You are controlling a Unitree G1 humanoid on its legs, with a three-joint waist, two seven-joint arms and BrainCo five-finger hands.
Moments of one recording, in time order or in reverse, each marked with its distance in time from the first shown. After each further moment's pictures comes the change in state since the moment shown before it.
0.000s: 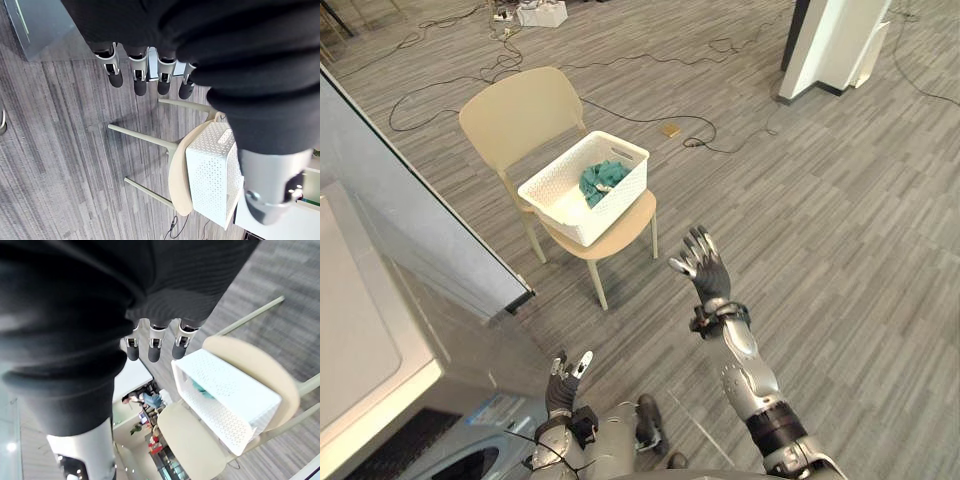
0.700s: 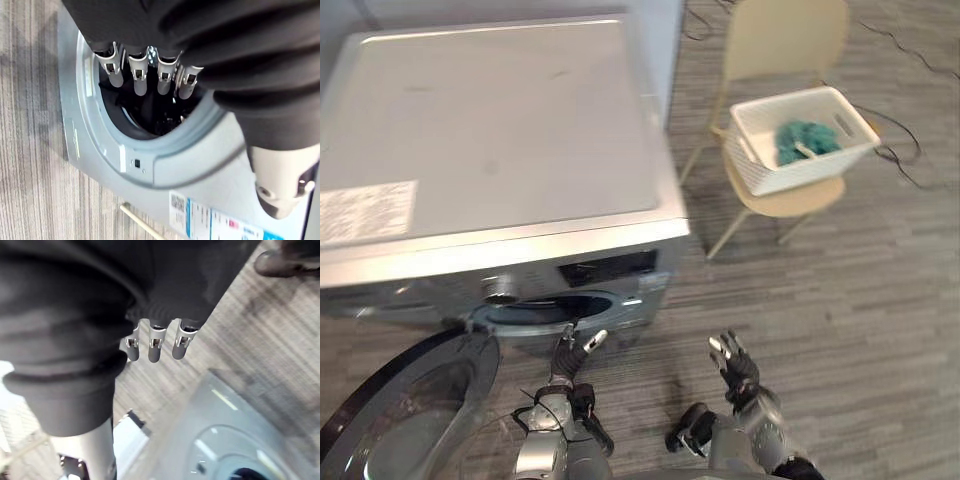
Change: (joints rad) left arm -0.146 0.045 0.002 -0.005 0.226 0.062 -0.085; right arm 0.217 -0.074 -0.258 0.371 0.236 0.099 0.166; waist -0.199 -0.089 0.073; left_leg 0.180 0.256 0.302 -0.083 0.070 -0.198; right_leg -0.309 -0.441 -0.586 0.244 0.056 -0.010
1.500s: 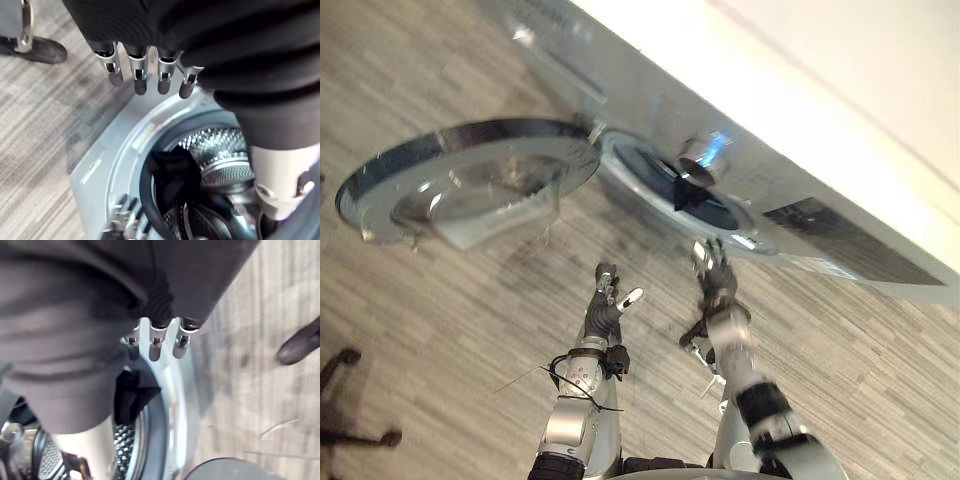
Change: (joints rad) left arm -0.063 -0.045 -0.156 -0.237 0.010 -0.003 -0.061; right arm -0.192 0.109 0.064 -0.160 0.088 -0.051 -0.127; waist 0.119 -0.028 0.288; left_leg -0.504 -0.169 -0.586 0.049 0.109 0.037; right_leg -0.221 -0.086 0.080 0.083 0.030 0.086
